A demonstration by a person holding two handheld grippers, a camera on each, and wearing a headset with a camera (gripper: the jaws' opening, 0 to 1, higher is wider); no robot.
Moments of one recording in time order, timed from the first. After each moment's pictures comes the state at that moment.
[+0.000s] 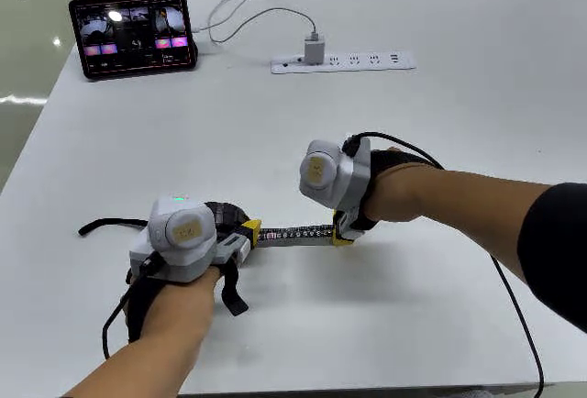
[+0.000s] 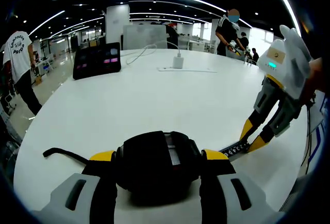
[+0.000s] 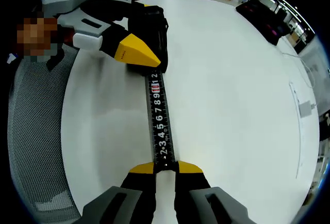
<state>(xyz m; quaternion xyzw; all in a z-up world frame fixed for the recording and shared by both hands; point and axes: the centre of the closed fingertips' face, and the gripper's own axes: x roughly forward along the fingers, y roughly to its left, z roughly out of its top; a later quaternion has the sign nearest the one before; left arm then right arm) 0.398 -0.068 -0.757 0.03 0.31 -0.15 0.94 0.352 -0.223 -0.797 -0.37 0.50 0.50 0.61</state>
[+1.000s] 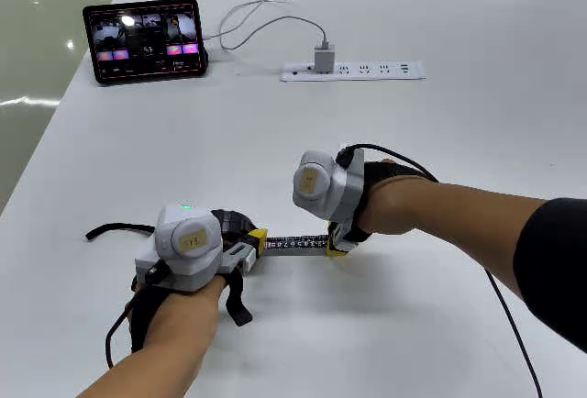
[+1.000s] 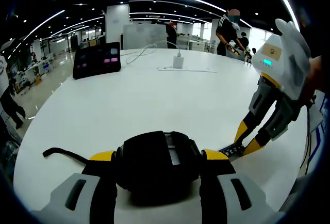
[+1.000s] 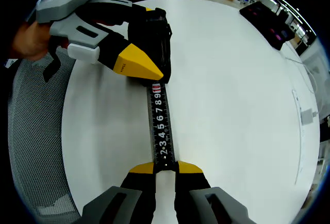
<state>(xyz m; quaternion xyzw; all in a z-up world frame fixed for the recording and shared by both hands) 0.398 -0.068 -0.758 0.03 0.31 -0.15 0.94 0.356 -0.205 -0.797 -0.37 0.50 0.50 0.60</state>
